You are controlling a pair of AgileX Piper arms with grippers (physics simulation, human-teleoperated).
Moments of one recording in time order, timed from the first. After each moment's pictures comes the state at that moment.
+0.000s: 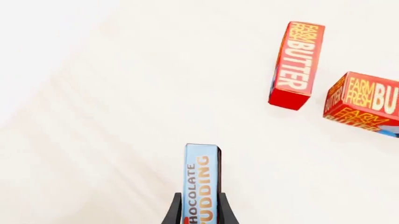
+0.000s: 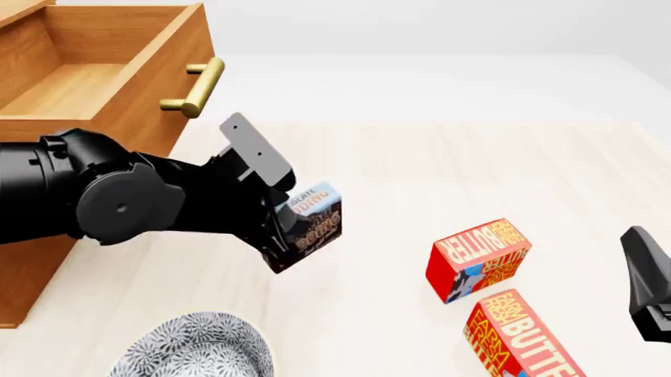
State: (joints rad) left arm -0.72 1.37 -0.80 0.28 0.23; right arm 0.00 0.01 -0.01 0.00 0.00
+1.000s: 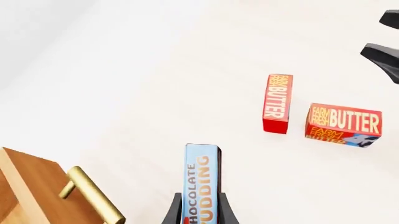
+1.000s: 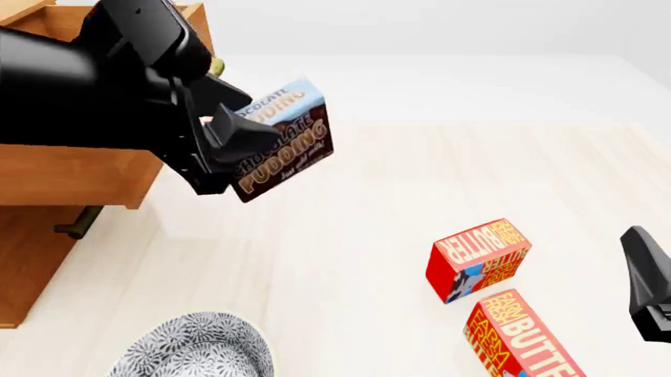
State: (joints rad) left arm -0.74 1.07 -1.01 0.56 0.33; right arm 0.00 0.01 -0.01 -0.01 0.00
